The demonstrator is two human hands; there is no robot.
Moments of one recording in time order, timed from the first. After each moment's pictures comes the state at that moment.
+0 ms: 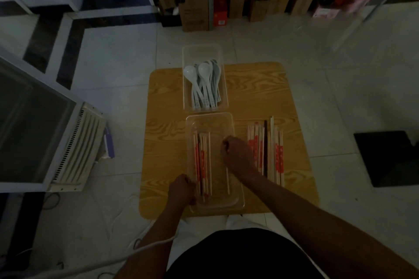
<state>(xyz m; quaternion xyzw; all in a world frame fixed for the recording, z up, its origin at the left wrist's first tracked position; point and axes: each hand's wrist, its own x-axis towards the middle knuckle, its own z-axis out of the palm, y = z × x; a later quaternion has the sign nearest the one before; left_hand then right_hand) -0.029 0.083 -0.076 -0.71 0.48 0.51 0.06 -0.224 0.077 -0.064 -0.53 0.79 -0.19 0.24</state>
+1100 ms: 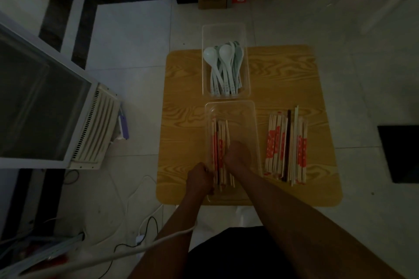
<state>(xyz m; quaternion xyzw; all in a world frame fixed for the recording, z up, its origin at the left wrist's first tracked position) -0.027 0.082 -0.081 -0.71 0.47 0.53 0.05 -0.155 0.061 -0.105 -0.38 0.86 -0.02 0.34</state>
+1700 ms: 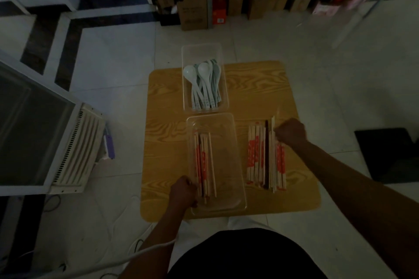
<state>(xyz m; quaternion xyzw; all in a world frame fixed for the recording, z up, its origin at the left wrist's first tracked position) -0.028 0.081 -0.074 -0.70 0.49 0.52 0.06 -0.383 0.057 -0.066 -0.27 0.91 -0.13 0.30</state>
